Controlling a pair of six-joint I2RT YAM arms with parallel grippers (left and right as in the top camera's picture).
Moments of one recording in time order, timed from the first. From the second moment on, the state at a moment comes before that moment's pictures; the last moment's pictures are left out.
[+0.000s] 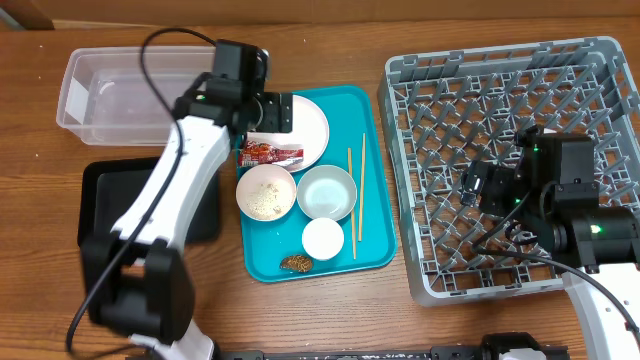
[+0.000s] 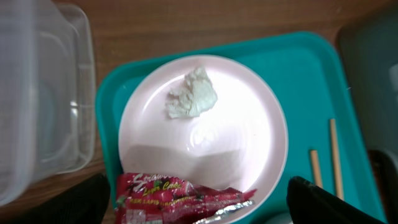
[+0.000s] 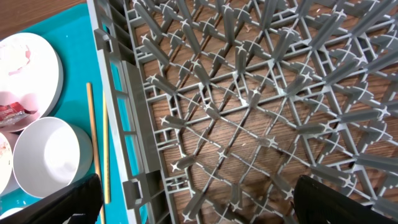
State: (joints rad) left arm -0.23 1.80 1.48 -0.68 0.04 -0.18; right arm 0.05 1.07 1.10 -1.01 -0.04 0.28
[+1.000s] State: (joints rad) left arm -0.29 2.13 1.48 -0.37 -0.08 -0.17; right arm 0.05 1.07 1.10 -1.03 -0.04 0.28
